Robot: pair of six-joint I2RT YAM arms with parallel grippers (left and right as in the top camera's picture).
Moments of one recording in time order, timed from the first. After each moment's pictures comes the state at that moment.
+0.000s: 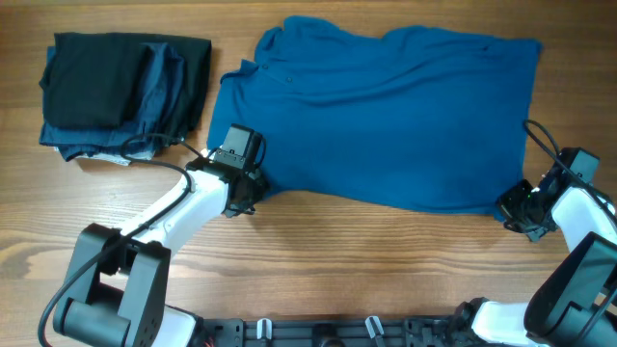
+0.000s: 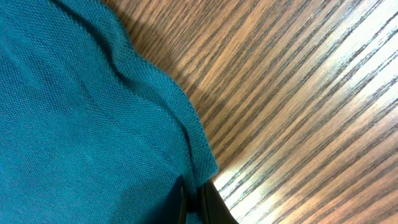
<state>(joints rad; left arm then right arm) -0.36 1.62 0.81 -0.52 0.02 -0.94 -0.56 1.56 0.74 -0.59 -0.05 0.40</state>
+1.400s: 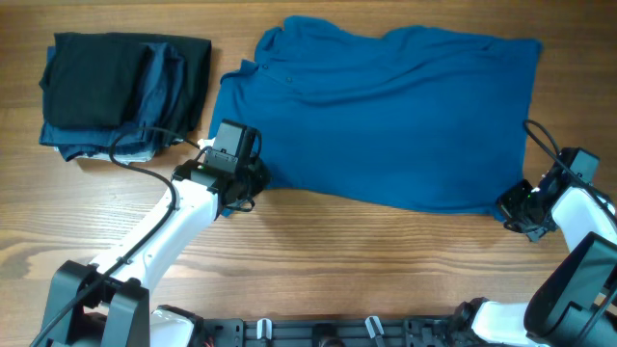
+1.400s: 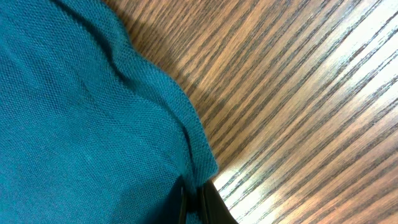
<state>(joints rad) -0.36 1.48 0.82 -0.51 0.06 -0.94 -0.56 1.56 0.74 -0.59 -0.05 0.40</state>
